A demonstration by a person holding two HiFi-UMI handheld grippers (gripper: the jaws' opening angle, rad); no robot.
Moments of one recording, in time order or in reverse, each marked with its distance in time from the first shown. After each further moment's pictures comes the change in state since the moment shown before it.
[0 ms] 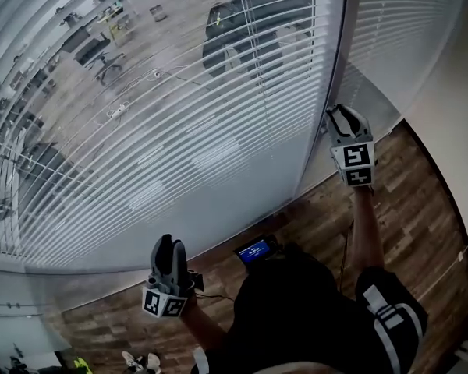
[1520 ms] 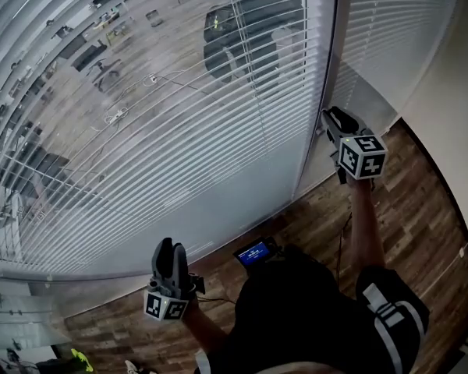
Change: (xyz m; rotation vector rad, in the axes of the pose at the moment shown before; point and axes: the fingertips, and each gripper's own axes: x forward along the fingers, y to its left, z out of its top) left arm 0.003 0.004 -0.004 -0.006 0.002 -0.005; right arm 0.007 -0.001 -0.009 0.424 0.001 0.125
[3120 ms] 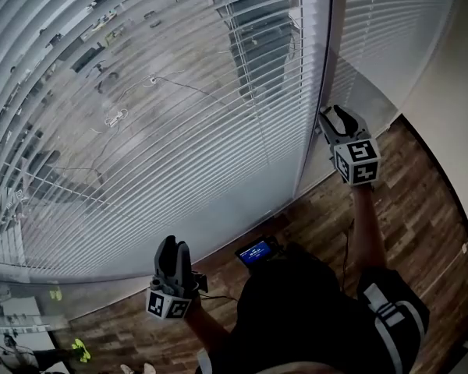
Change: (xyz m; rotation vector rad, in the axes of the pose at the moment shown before) left arm 0.015 -0.011 0.008 -0.020 -0.007 -0.040; right arm -0.005 0.009 -0.002 -0.213 -0.002 -0.030
